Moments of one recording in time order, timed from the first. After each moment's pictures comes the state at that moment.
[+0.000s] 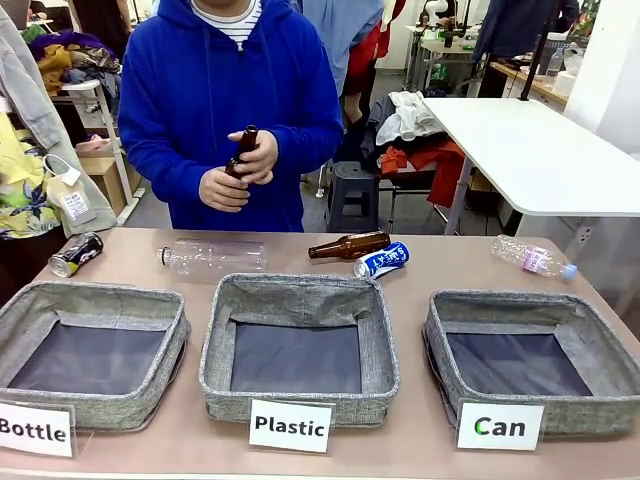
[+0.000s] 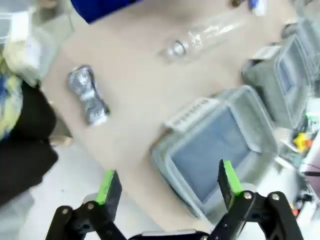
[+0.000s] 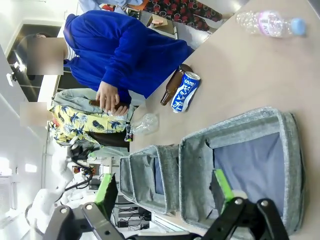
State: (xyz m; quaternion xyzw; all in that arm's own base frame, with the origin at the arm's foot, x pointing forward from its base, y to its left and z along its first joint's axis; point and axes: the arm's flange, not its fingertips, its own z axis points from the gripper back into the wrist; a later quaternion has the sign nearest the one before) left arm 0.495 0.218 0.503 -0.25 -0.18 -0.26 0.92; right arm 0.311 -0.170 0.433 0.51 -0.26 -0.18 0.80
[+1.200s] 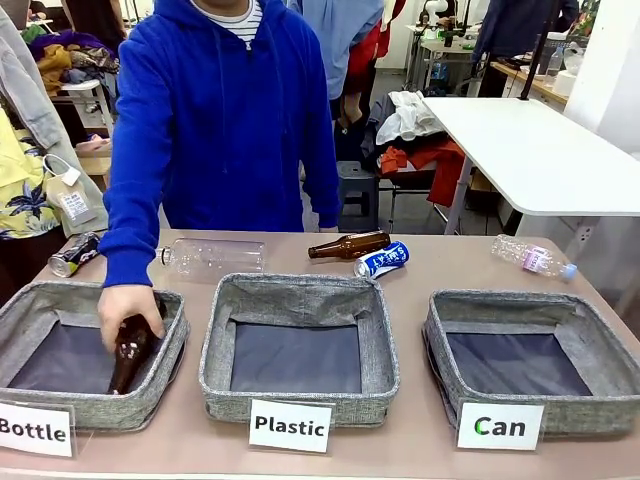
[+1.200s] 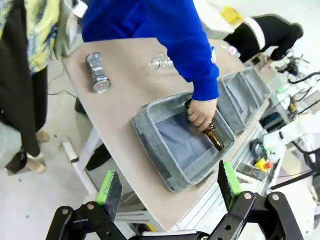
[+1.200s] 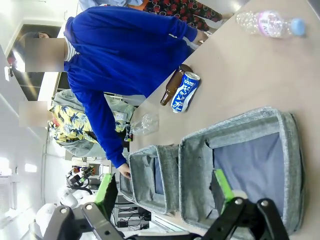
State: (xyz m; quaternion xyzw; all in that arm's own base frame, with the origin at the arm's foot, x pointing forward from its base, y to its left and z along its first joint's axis) left arm 0.316 0.384 0.488 -0.37 -0.33 -0.17 0.85; right arm 0.311 -0.170 0.433 0.51 -0.26 -0.18 0.80
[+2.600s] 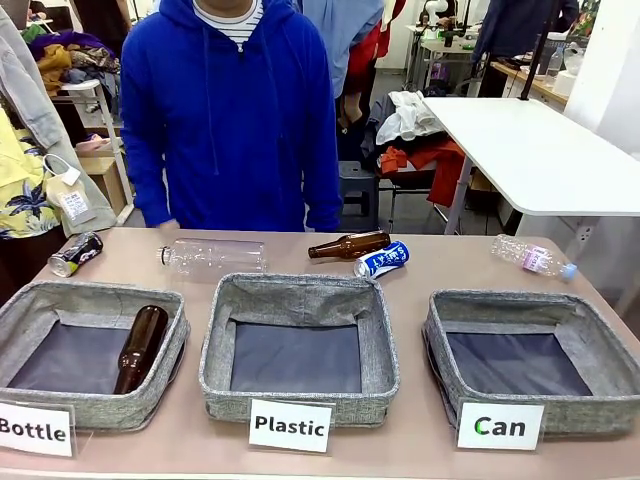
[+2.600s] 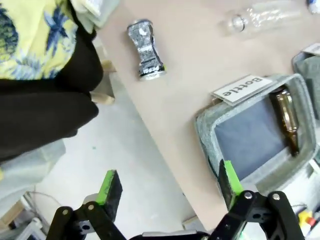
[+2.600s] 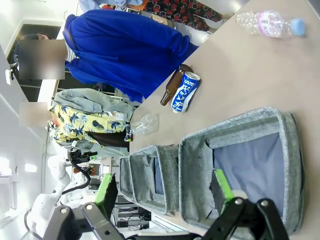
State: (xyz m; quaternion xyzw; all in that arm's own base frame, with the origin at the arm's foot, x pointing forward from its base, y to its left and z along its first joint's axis) left arm 0.492 0.215 0.502 -0.10 -0.14 -0.21 0.96; right arm 0.311 -0.170 0.433 0.51 -0.26 -0.18 0.80
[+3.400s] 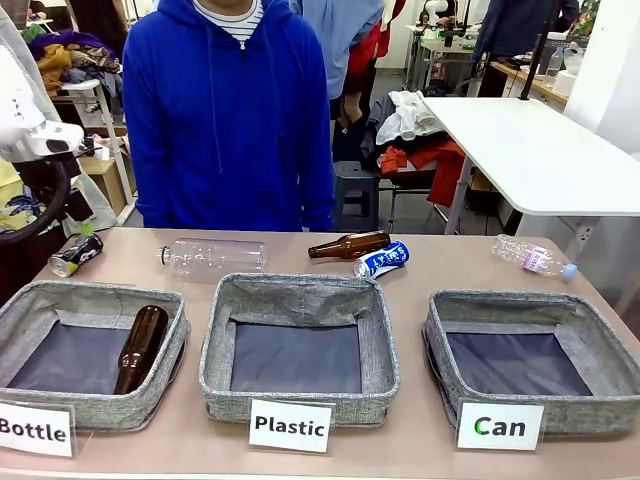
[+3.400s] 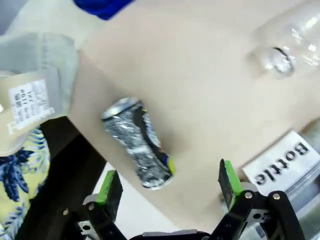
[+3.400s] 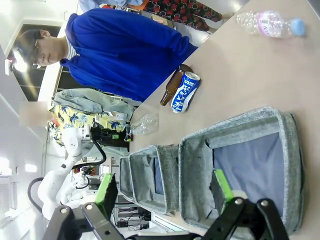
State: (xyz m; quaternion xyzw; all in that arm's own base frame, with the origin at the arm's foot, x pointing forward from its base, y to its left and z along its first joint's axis) left arm 0.644 0.094 0.398 -0.02 -0.07 -0.30 0.95; right arm 0.311 -0.170 0.433 0.51 -0.26 -0.18 0.80
